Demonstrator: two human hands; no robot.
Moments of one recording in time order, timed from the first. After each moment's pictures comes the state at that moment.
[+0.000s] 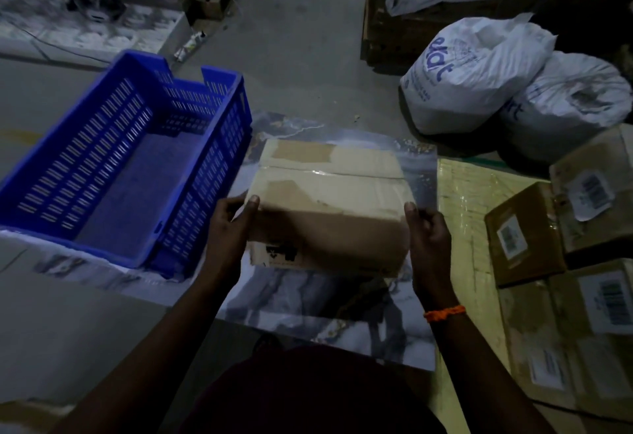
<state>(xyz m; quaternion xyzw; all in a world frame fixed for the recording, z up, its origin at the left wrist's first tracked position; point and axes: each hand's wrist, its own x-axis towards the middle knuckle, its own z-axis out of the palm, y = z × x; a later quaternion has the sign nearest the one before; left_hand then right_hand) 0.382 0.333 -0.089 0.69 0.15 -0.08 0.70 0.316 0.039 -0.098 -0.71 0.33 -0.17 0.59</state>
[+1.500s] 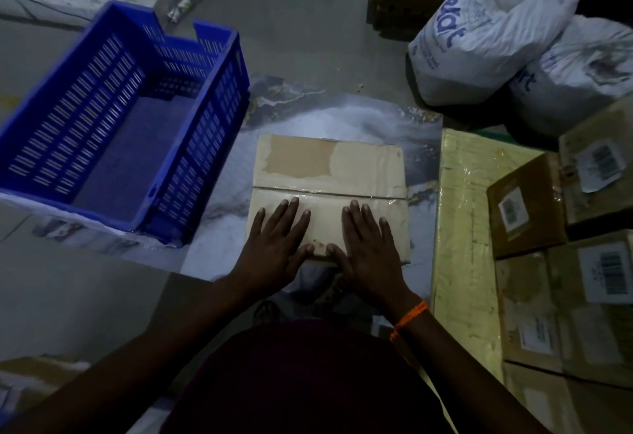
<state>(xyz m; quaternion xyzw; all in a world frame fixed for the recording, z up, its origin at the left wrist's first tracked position) 0.320 0.313 -0.167 0.94 -0.32 -0.08 0.12 0.264 0.087 -0.180 -0.99 -0.04 0.00 0.13</state>
